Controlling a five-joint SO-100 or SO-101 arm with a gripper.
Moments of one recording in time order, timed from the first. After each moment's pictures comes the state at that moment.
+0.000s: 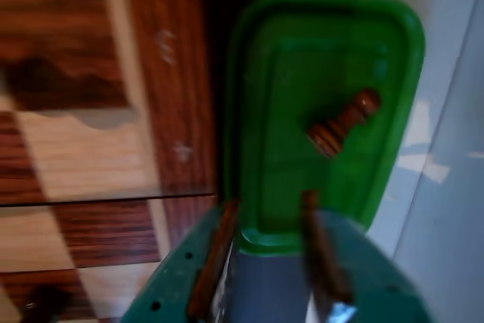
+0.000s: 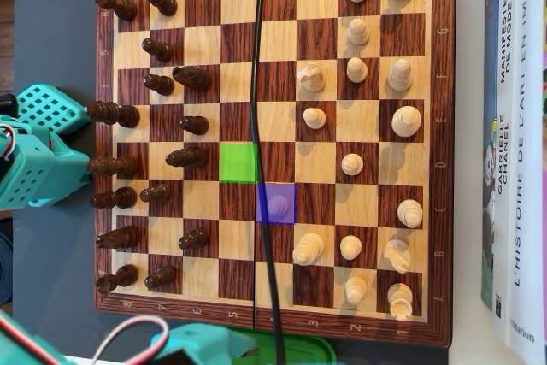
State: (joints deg) arm 34.9 77.0 84.0 64.9 53.2
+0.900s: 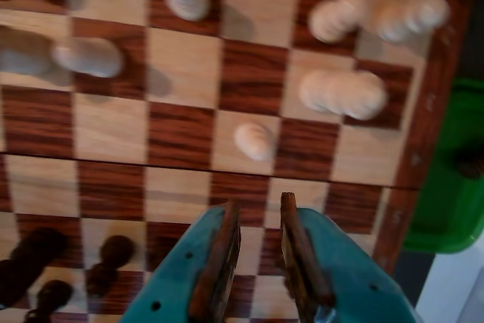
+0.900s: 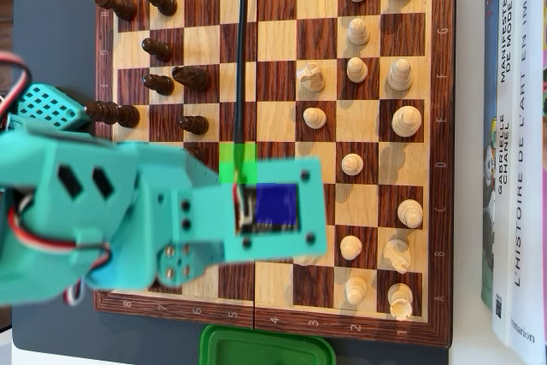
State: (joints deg) arm 9.1 108.0 107.5 66.5 72.8
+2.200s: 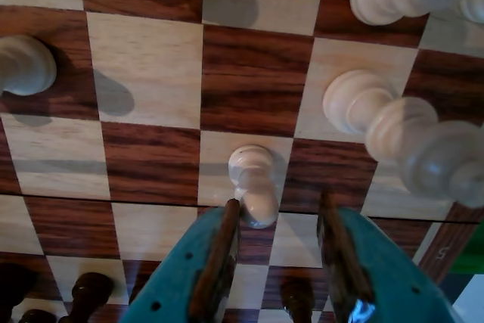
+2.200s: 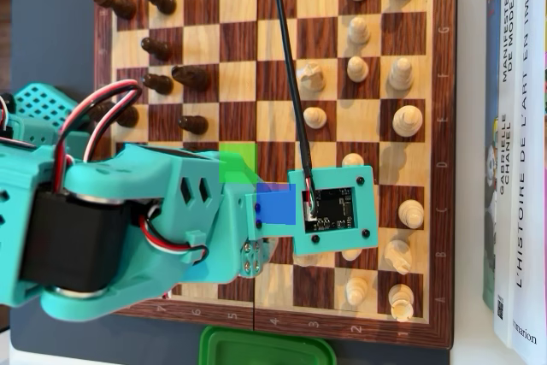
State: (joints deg) arm 10.6 88.4 99.1 66.4 73.5
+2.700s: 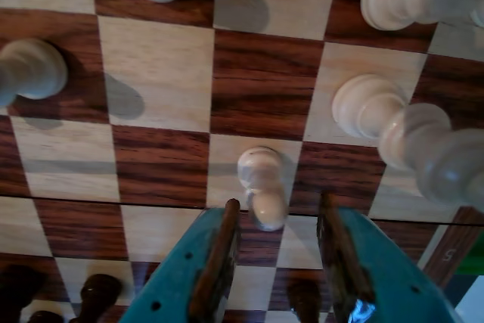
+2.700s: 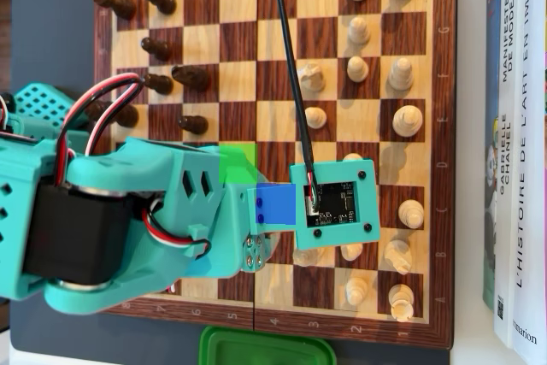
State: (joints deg) arm 9.4 88.3 98.9 66.4 74.8
